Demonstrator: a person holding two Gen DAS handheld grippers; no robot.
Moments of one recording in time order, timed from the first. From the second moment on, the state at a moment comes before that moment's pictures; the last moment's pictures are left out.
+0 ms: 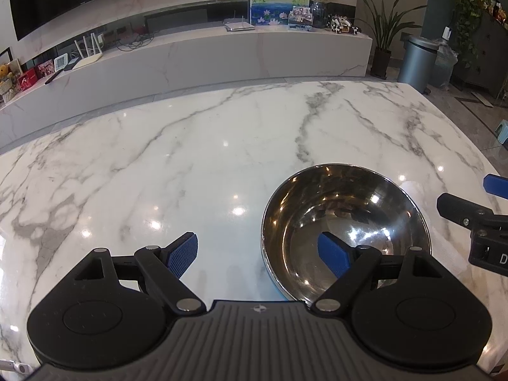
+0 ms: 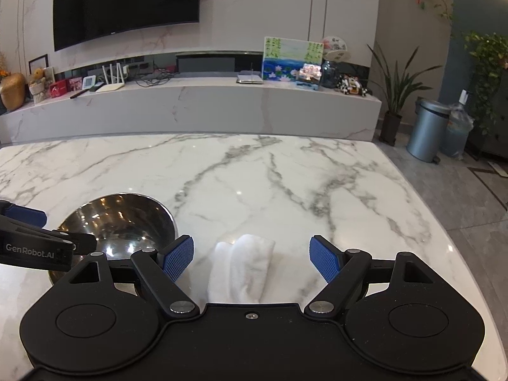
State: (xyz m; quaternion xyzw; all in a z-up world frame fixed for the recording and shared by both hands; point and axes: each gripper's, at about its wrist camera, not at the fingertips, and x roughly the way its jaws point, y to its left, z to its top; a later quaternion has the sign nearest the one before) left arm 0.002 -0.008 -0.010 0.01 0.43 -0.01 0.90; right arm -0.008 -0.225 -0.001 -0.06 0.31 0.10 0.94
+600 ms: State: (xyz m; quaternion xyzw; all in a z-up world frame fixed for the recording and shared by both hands) left arm 0.006 -0.010 -0.018 0.02 0.44 -0.01 0.90; right arm 0.006 -0.237 -0.036 -0.03 0.39 0.11 0.91
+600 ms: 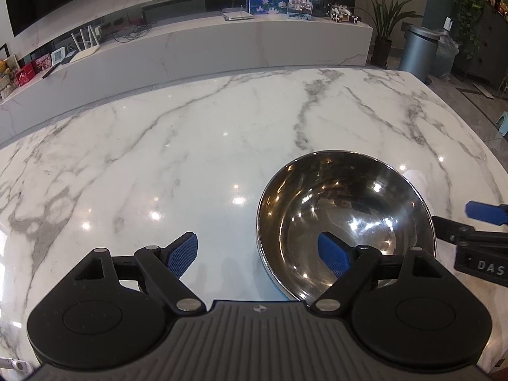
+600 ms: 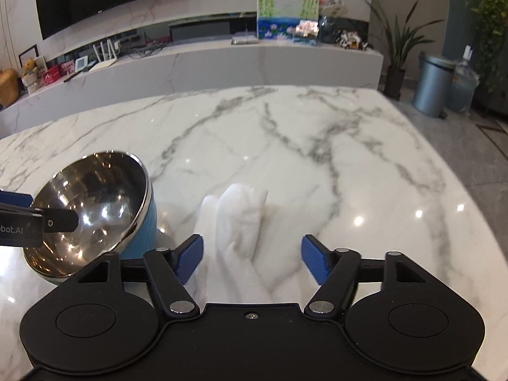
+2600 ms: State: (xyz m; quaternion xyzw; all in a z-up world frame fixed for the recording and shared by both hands) left arm 0.004 -0.002 -0.026 0.02 0.47 -0.01 0.88; right arm -0.028 -0.189 0.000 -0.07 0.33 0.24 0.91
